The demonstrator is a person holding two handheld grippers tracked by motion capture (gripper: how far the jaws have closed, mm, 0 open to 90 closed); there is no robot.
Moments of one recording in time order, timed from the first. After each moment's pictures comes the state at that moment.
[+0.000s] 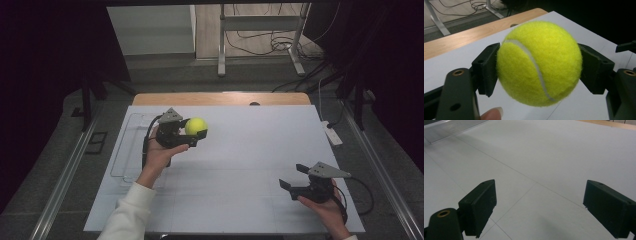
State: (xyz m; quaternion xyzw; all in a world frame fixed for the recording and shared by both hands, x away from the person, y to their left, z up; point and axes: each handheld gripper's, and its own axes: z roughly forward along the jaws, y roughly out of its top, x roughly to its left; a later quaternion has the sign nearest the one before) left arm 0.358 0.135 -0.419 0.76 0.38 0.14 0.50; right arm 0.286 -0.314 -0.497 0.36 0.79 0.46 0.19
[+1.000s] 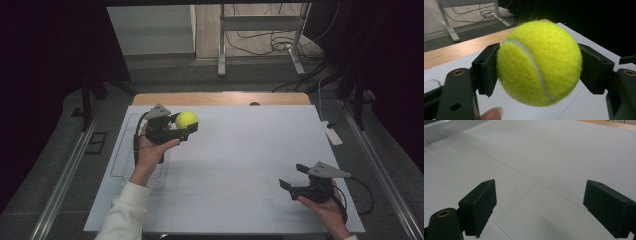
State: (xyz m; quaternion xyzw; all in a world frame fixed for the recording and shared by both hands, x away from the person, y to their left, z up) left arm 0.357 0.158 -0.407 0.73 0.40 0.16 0.52; right arm 0.286 -0.314 -0.497 0.36 0.79 0.46 0.19
